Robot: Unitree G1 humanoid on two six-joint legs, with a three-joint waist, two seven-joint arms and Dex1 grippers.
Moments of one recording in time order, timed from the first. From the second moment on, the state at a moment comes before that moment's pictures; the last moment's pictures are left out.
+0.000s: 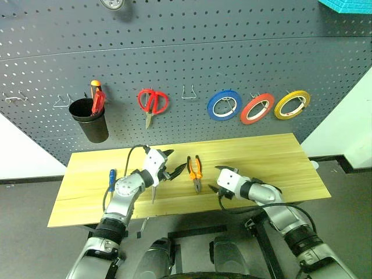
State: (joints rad) left arm -0.28 0.28 -0.13 0.45 -0.10 -0.20 -0.69; right arm -0.24 -0.43 0.32 0.29 -0.18 0.00 0.62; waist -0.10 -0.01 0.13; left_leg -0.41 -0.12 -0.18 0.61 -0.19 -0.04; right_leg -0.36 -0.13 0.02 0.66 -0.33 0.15
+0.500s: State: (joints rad) left arm -0.14 0.56 -0.03 0.52 -0.13 -0.18 -0.87; right arm -0.52 0.02 0.18 0.51 -0.11 0.70 0.32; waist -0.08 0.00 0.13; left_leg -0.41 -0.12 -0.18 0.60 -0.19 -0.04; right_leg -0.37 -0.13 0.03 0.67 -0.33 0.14
